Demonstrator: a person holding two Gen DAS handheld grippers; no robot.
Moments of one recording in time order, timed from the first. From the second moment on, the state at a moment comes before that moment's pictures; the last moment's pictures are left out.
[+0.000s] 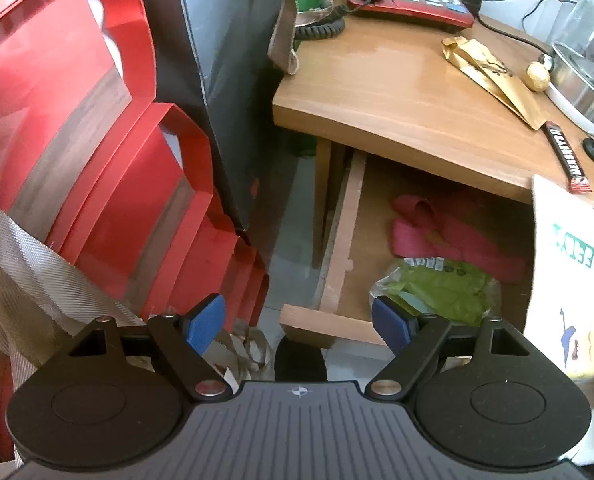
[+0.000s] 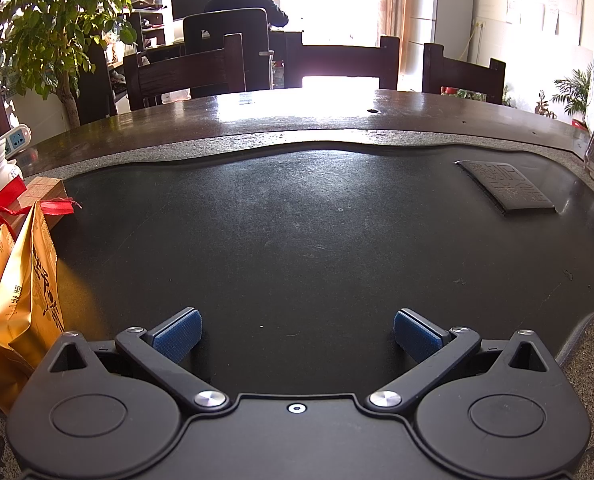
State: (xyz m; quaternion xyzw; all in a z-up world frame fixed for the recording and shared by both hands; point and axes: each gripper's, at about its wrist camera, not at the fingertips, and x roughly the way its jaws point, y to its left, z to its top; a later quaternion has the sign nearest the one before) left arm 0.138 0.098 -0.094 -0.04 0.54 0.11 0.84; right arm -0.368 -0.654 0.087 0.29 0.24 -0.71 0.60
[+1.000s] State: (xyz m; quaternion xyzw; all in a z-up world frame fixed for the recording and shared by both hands) left arm 0.120 0.038 -0.066 -0.02 0.52 0.03 0.85; right arm -0.368 -0.654 0.087 0.29 0.24 -0.71 0.60
